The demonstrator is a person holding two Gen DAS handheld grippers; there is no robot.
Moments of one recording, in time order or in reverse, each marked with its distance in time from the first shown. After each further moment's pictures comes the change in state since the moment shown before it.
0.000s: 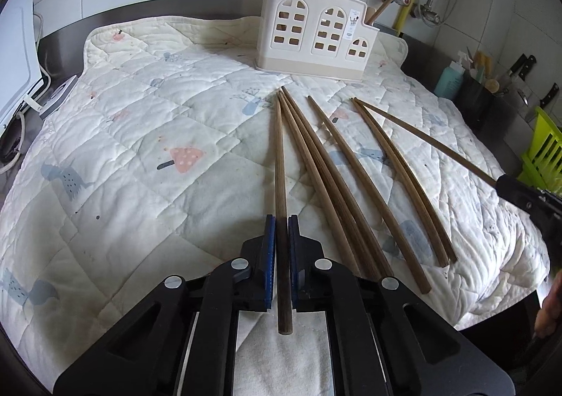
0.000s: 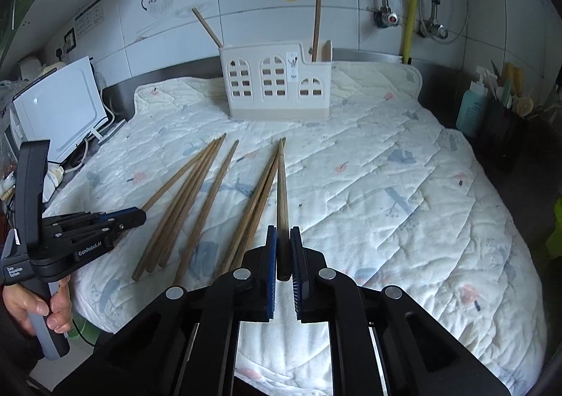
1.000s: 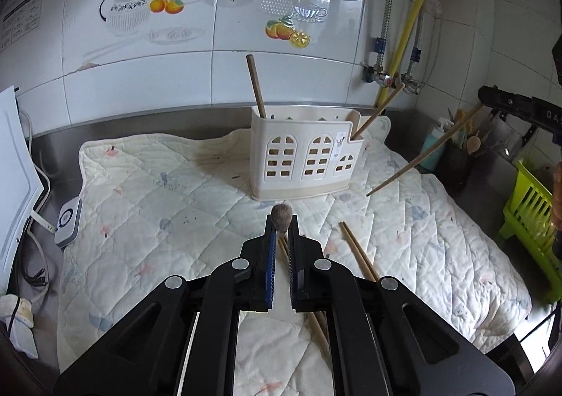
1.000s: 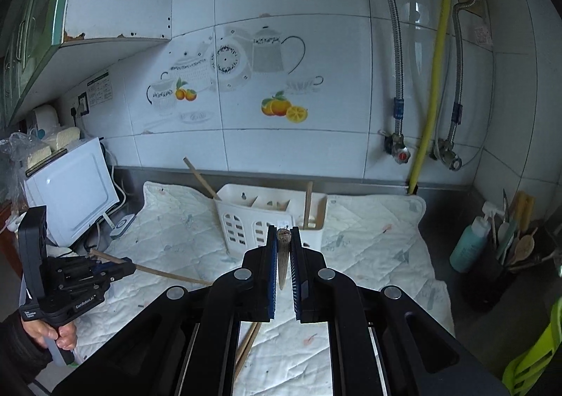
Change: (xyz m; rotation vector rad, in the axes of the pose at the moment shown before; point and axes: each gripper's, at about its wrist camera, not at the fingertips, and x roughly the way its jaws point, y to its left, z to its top) left arm -0.054 0.001 0.128 0.102 -0.204 -0.047; right arm -0.037 -0.041 0.198 -0.078 -0.204 0.065
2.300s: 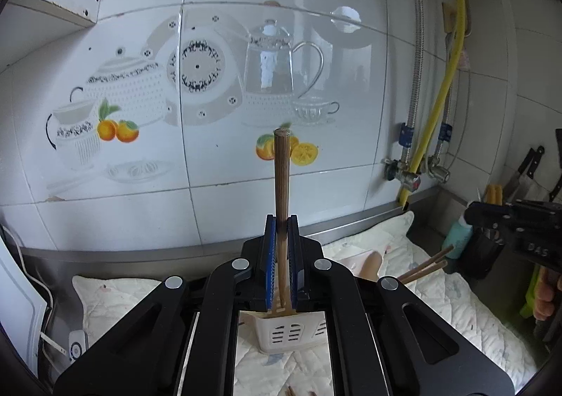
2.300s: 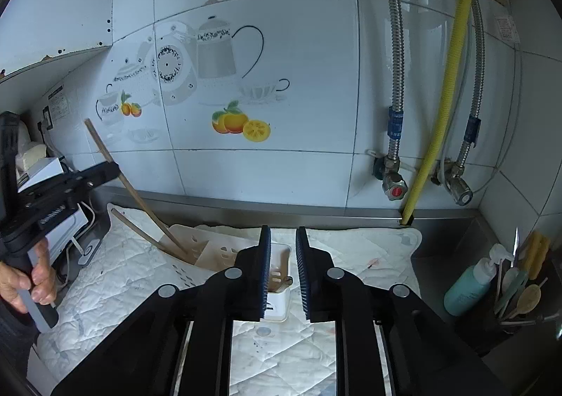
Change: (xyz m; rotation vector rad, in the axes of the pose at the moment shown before) left arm 0.075 -0.024 0.182 0.052 -0.158 0.060; right arm 0.095 -0.058 0.071 0.023 0.059 -0.028
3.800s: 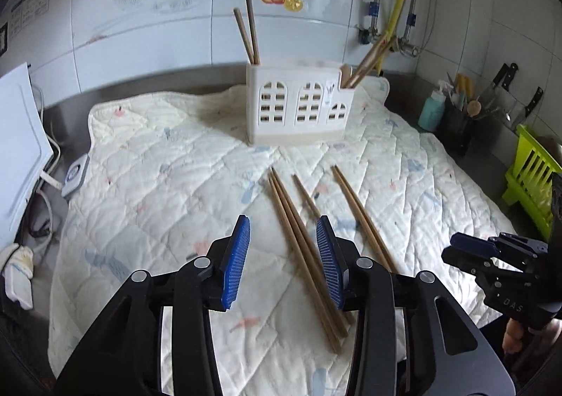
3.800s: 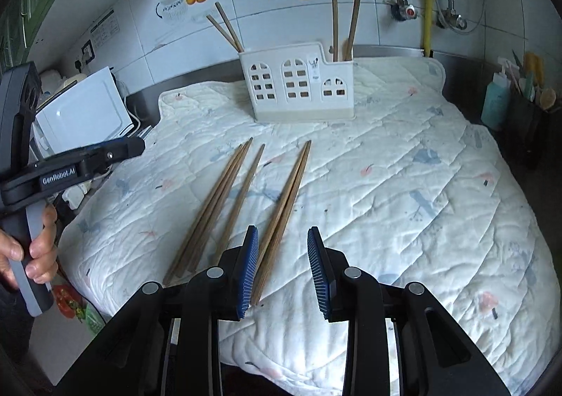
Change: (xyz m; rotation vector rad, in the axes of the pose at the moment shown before) left arm -0.130 -0.011 -0.231 -0.044 0.288 -0.015; right arm -0.077 0.101 -0.273 0.109 0.192 0.108
